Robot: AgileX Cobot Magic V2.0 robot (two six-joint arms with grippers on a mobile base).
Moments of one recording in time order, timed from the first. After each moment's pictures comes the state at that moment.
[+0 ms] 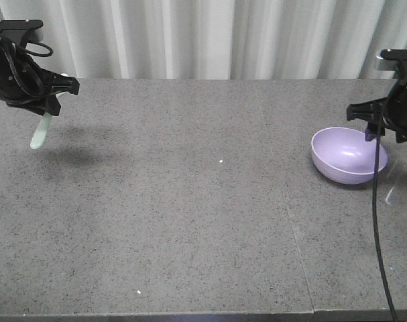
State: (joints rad) left arm -0.05 1.91 -1.88 -0.10 1.15 0.03; right arm -0.07 1.80 -1.56 -0.09 0.96 0.13
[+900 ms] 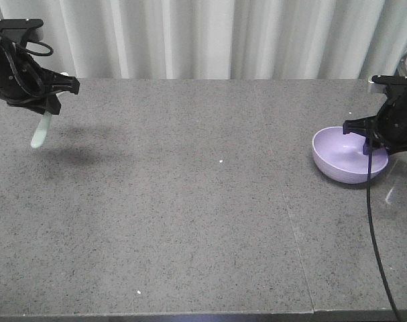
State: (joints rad) left arm -0.05 1.91 -1.88 -0.10 1.14 0.03; right arm -0.13 2.04 -1.68 -0.05 0.90 0.07
